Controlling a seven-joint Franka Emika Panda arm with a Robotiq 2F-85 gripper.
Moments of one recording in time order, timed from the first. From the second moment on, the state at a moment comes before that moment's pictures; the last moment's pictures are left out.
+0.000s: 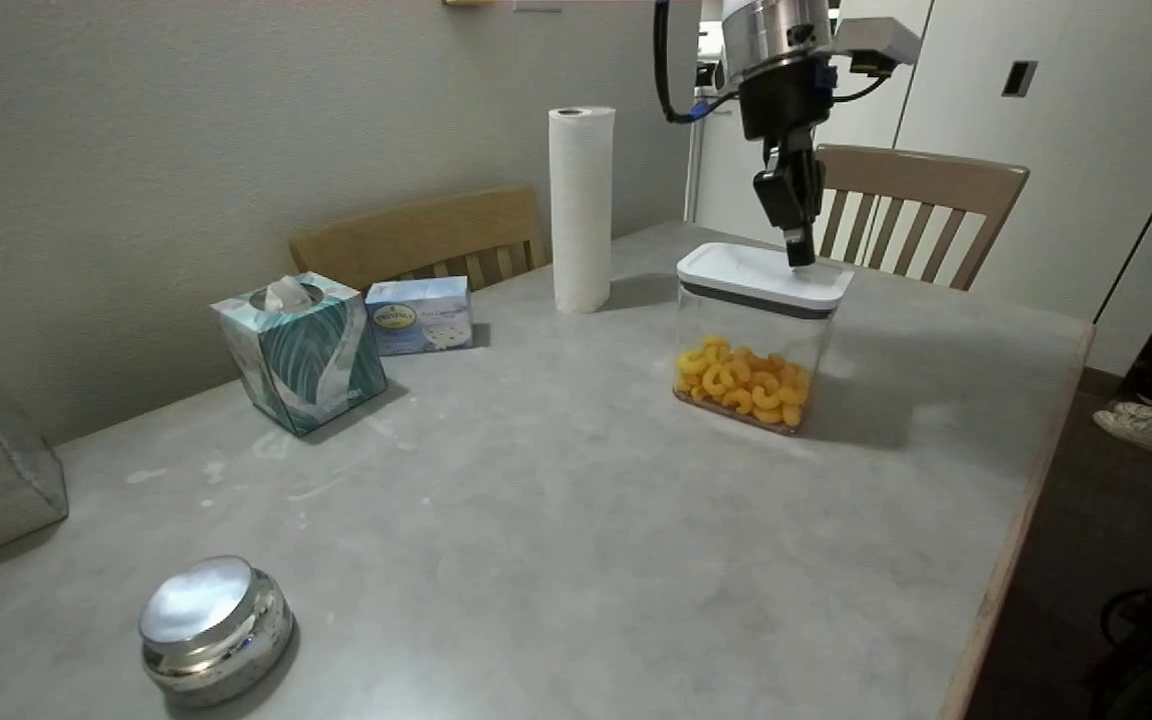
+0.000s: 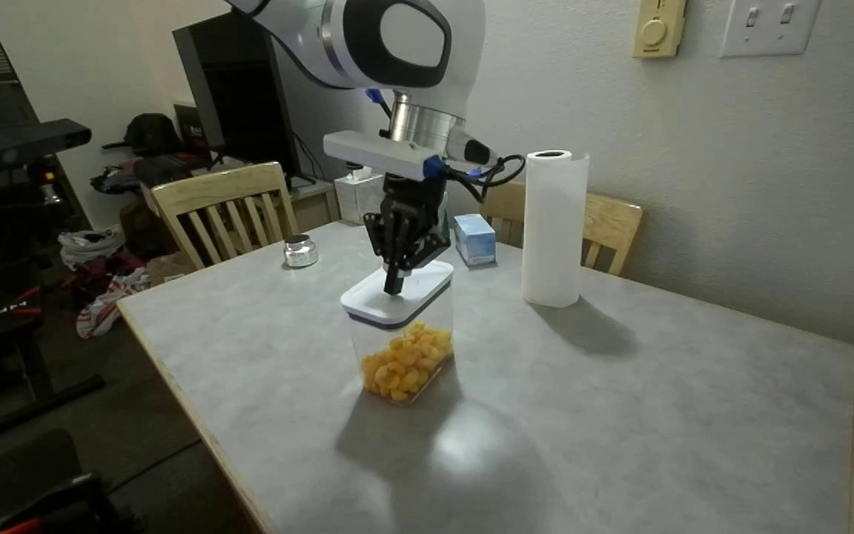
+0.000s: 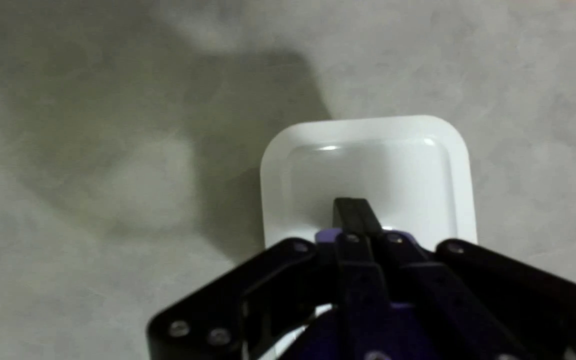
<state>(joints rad) -0.11 0.45 -0.03 -1.72 0.02 1.84 -0.30</state>
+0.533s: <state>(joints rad) -0.12 0.45 -0.03 -1.72 0.02 1.93 -0.31</state>
